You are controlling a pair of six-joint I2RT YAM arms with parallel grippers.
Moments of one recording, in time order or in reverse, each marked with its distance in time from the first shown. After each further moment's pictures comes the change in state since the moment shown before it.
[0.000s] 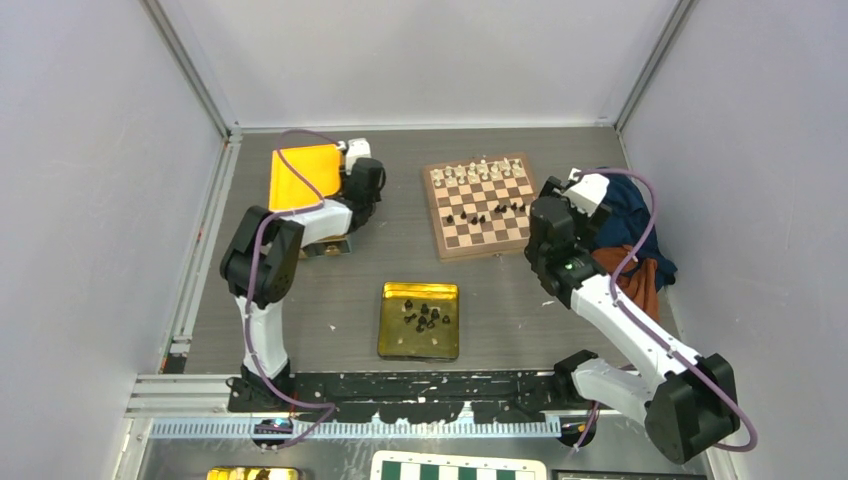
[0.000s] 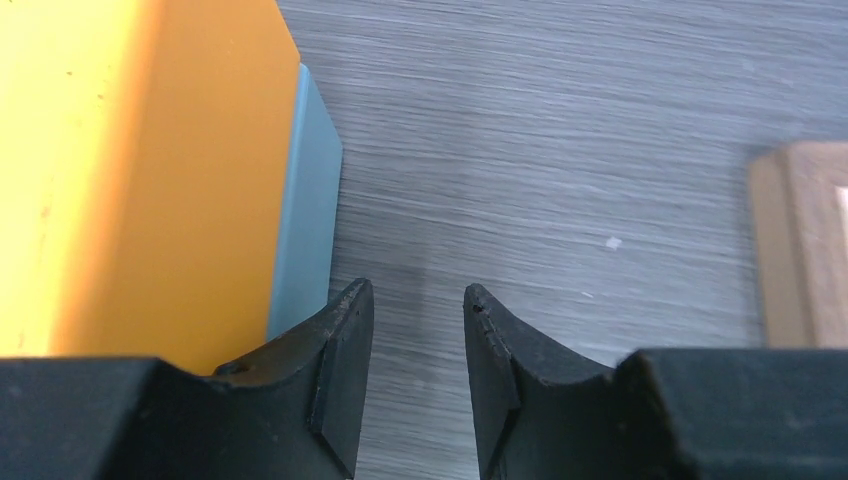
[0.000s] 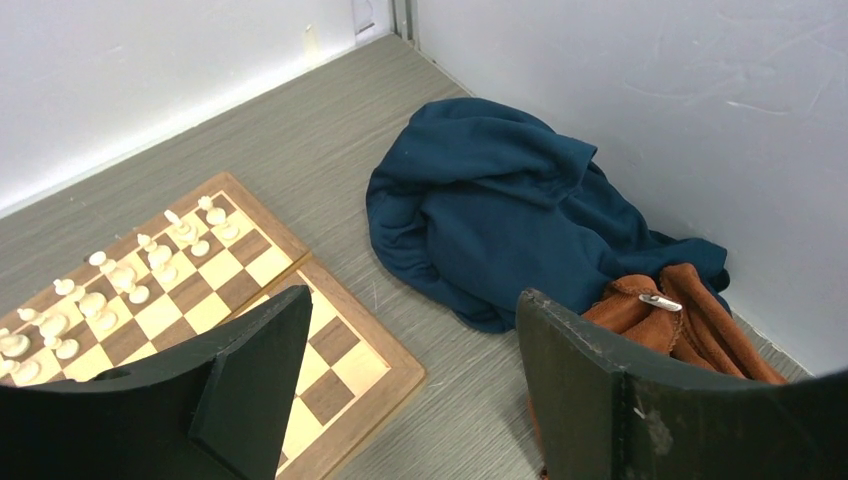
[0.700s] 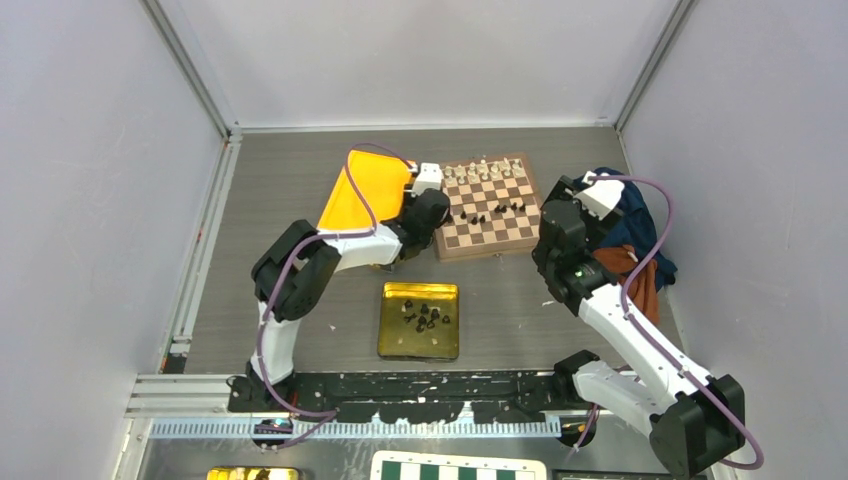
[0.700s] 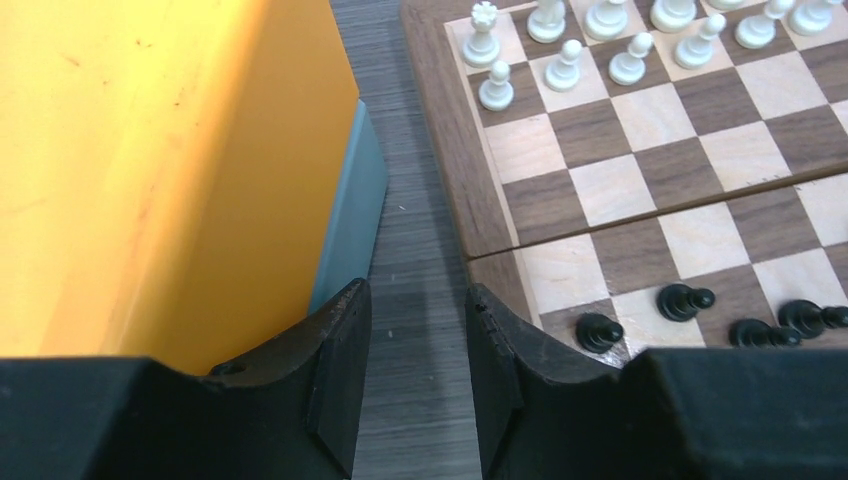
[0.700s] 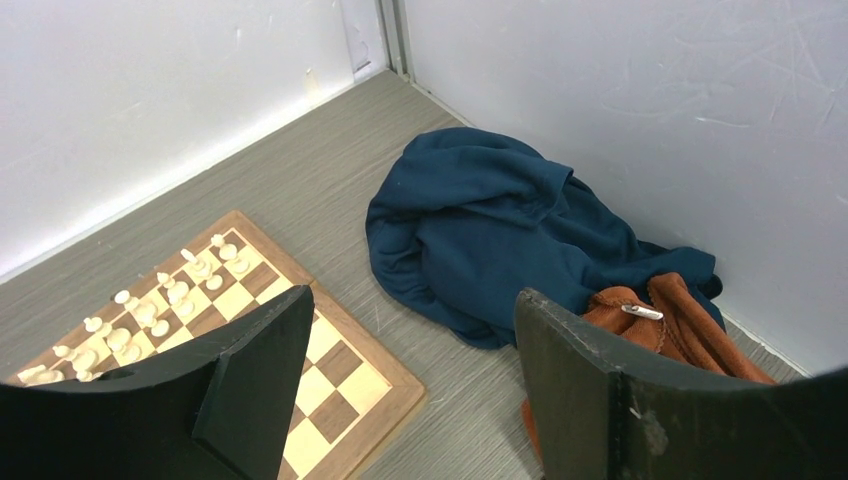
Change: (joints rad) left arm -0.332 0.038 0.042 0.036 -0.135 0.034; right arm -0.010 -0.072 0.000 0.006 0.016 -0.005
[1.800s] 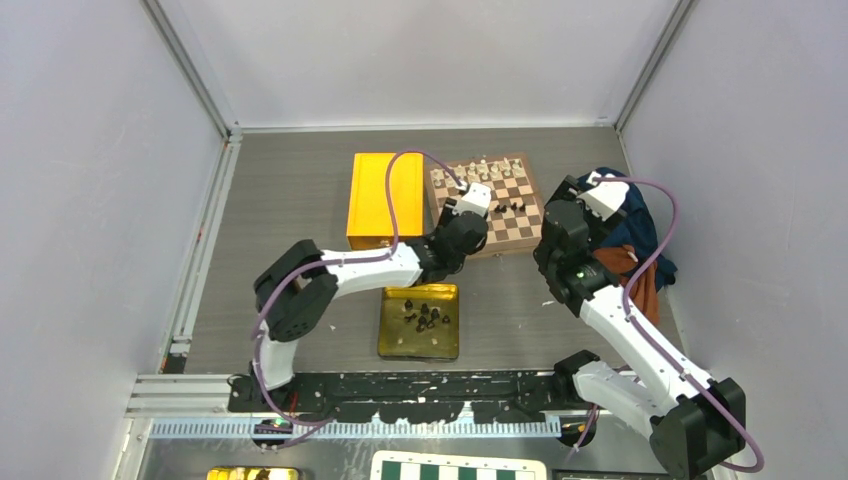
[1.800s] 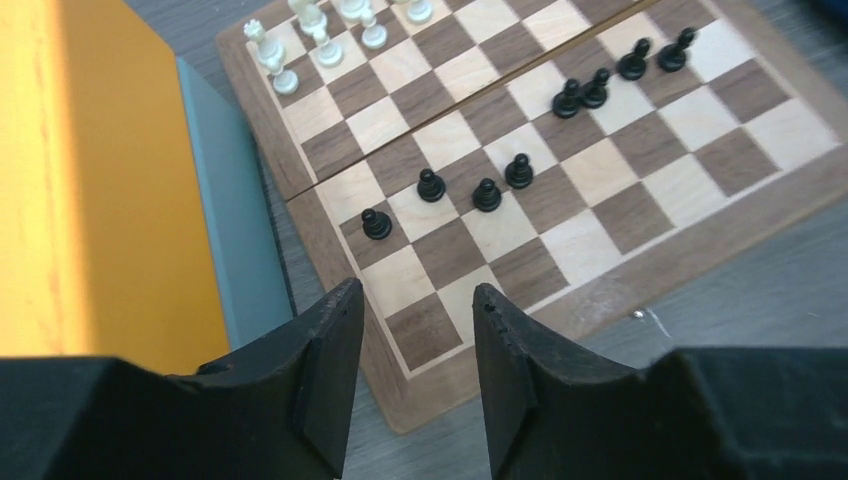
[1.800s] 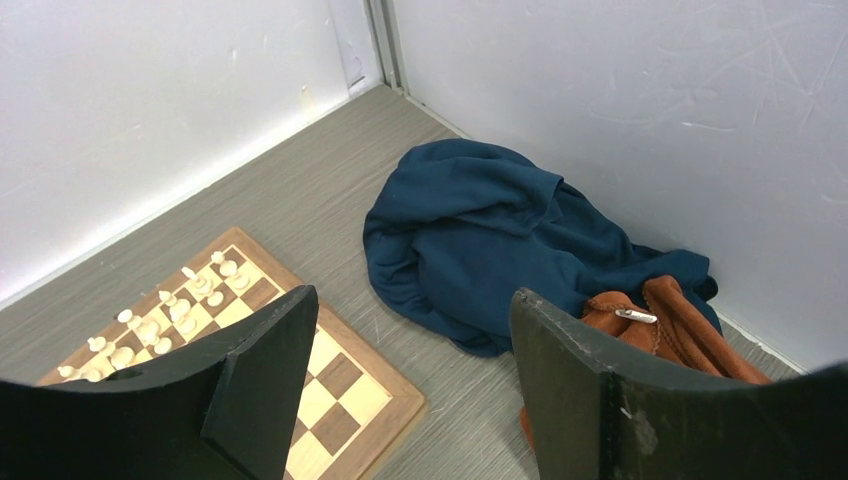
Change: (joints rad) left arm -0.225 -0.092 0.069 -0.132 0.022 0.105; right arm -0.003 -0.013 0.000 0.015 0.022 0.000
